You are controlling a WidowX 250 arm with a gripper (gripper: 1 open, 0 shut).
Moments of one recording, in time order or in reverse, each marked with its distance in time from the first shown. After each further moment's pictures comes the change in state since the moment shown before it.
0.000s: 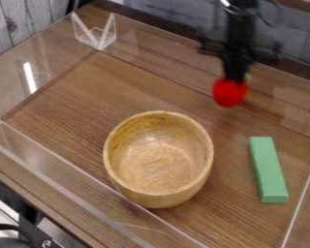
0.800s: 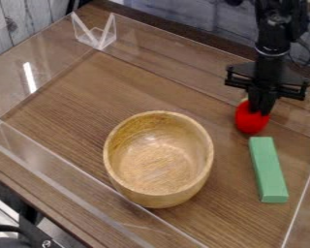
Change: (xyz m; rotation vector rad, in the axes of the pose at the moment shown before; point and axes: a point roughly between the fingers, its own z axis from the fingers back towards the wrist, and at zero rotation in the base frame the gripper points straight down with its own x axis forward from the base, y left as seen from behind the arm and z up) arm -0.005 -0.022 -0.033 0.007 -0.032 0.008
